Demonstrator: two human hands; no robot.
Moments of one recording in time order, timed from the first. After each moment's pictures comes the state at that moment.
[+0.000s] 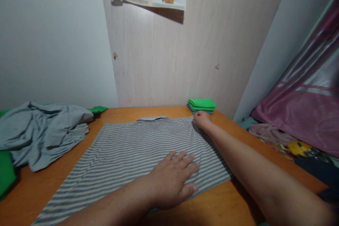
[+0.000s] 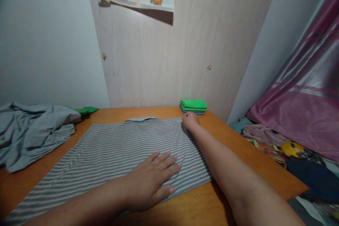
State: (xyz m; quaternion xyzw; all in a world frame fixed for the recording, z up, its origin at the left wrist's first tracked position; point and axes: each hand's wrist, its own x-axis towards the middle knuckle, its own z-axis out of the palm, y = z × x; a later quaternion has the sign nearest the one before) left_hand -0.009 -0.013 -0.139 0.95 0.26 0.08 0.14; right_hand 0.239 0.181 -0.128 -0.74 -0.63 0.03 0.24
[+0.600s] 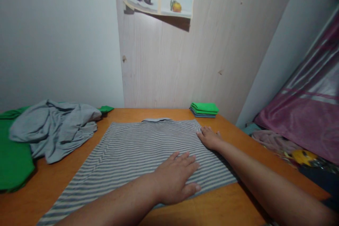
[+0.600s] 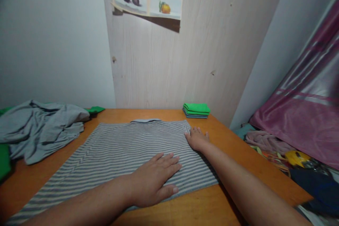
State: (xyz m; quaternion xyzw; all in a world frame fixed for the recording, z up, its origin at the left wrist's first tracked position) left_hand -0.010 -0.016 -0.136 0.95 0.27 0.10 0.14; right_hand 0.246 0.116 -0.150 -0.73 -0.68 0.03 0.03
